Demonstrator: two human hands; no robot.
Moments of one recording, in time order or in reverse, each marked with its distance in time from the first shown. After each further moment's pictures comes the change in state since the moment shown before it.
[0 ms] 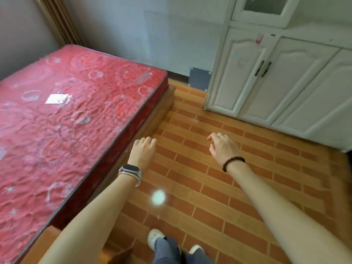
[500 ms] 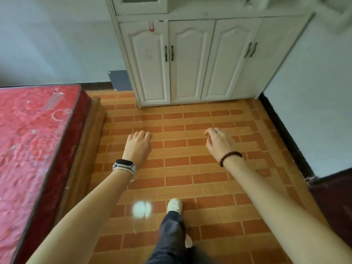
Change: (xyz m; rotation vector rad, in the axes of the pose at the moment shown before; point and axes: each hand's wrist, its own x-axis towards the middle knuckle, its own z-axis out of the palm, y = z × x) left_hand 0.073 0.225 -0.024 -0.198 -0.007 0.420; right_hand -0.160 0.176 -0.062 -0.010 0.113 0.504
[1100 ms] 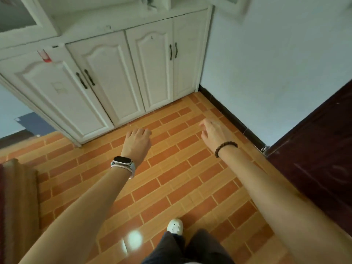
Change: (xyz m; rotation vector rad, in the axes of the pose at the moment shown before) left_hand 0.265 0.157 0.039 -0.098 -0.013 0.451; right_hand 0.097 0.185 -0.058 -0.005 0.132 0.392
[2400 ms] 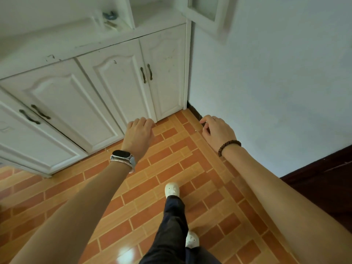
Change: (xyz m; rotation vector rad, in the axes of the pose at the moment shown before) left_hand 0.401 0.161 0.047 -0.067 0.098 -0.015; right_hand 0.306 0.283 -0.063 0.085 -0.011 0.013
